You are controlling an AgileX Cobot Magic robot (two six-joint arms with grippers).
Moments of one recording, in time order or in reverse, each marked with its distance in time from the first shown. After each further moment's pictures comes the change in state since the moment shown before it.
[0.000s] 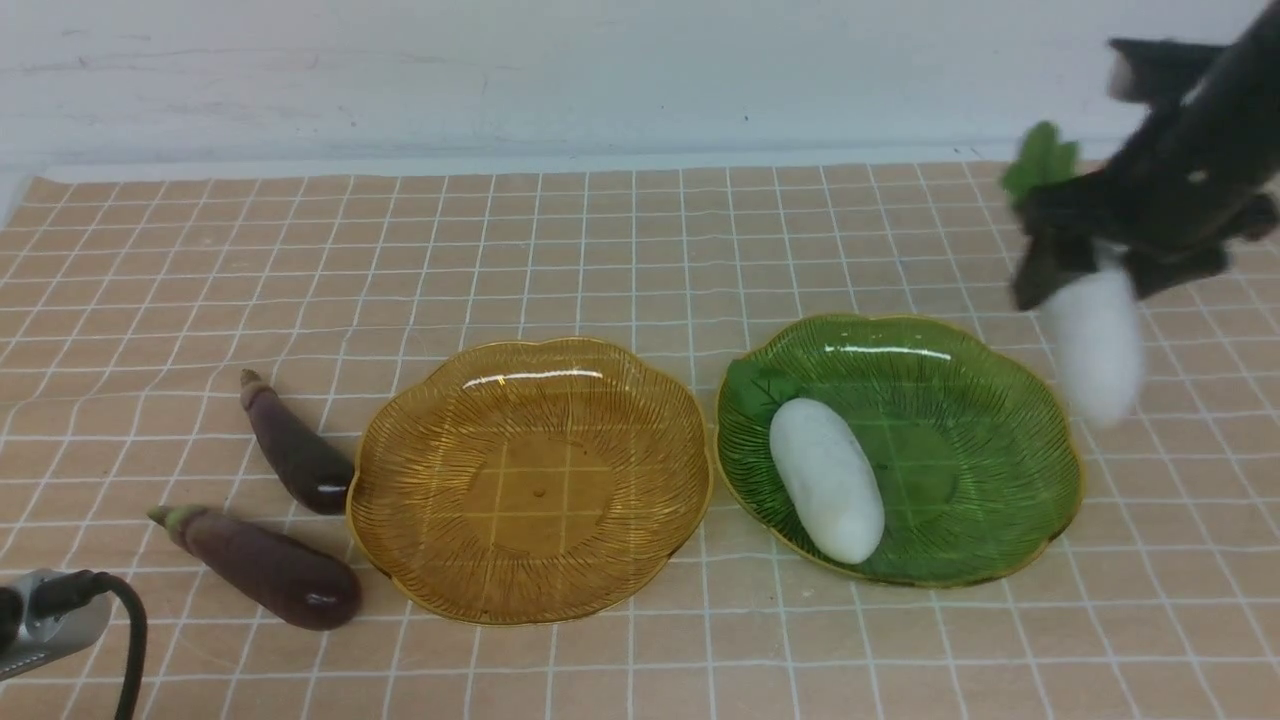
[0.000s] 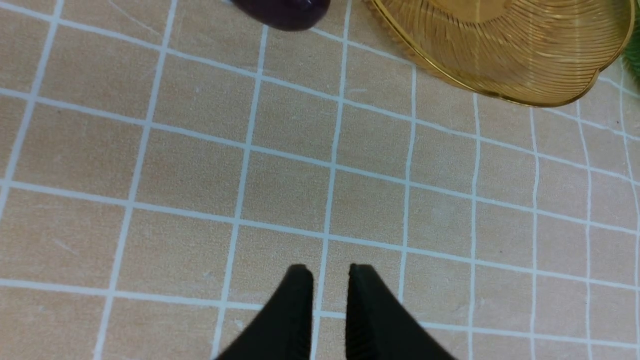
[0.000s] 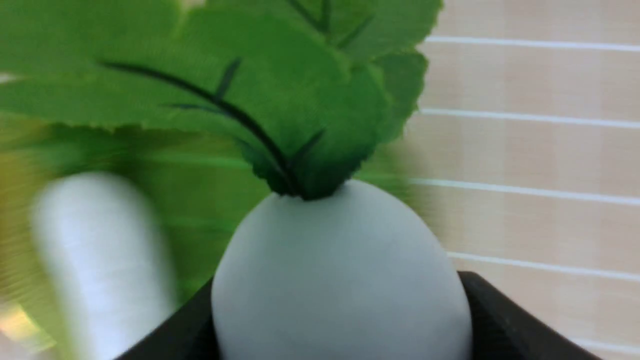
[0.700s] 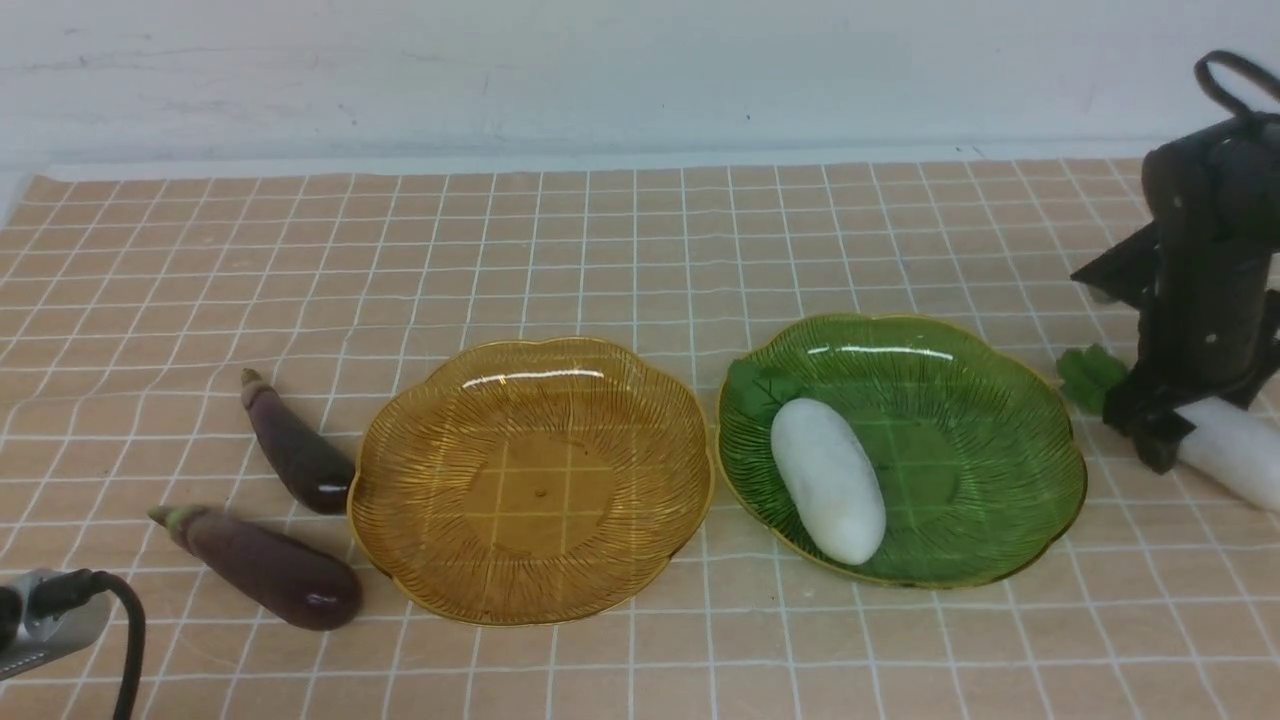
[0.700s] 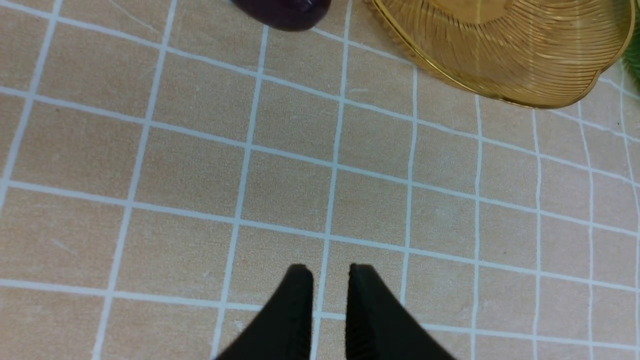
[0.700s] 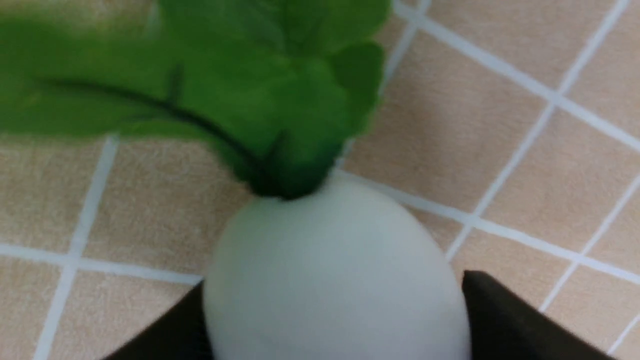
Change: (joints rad) right arm -0.078 0.308 0.005 -0.557 -0.016 -0.182; left arm 0.000 0.000 0.000 -0.003 0.001 -0.001
